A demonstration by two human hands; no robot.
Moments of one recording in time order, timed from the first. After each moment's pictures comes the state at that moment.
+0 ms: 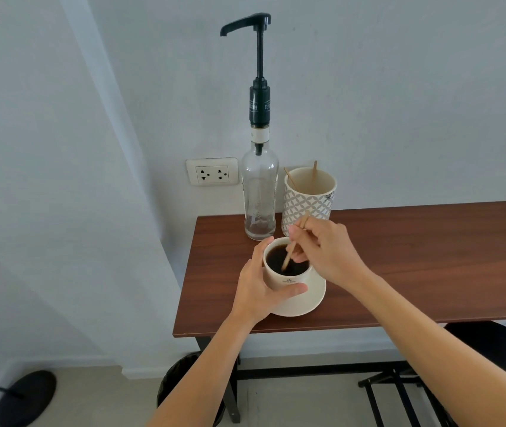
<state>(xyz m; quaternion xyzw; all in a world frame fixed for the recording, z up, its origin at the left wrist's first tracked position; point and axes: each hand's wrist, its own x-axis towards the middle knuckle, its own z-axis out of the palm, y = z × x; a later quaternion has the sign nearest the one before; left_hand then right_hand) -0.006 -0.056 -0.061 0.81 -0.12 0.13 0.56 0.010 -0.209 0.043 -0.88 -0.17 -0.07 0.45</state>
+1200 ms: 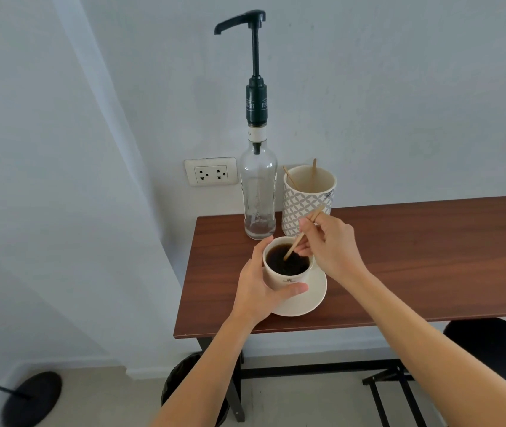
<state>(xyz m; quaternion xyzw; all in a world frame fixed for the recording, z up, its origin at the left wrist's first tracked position) -0.006 -0.056 -0.062 0.82 -0.10 0.12 0.56 0.023 -0.214 0.026 -0.86 -0.10 -0.11 0.48</state>
